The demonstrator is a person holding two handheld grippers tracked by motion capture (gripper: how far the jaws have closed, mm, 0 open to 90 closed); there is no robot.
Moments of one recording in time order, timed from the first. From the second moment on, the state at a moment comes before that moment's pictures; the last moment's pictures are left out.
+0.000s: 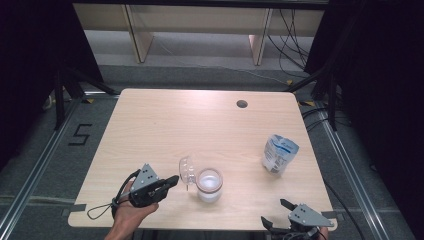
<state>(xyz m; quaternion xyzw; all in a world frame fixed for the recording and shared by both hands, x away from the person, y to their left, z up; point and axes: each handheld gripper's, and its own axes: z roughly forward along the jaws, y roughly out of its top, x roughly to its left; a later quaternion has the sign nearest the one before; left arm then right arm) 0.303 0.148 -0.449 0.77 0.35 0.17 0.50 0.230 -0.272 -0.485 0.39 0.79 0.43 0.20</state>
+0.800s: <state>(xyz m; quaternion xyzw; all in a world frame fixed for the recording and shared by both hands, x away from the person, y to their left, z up) 0.303 0.138 -0.444 0.76 0.34 0.17 0.53 0.229 -0.271 -0.486 0.39 0.79 0.43 0.20</state>
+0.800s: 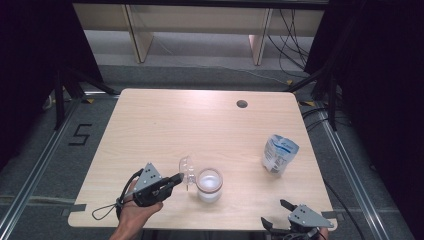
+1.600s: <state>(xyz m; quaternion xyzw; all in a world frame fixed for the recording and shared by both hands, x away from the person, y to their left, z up) 0.305 0.123 -0.443 0.76 0.33 0.17 0.53 0.229 -0.270 -0.486 0.39 0.79 0.43 0.20</state>
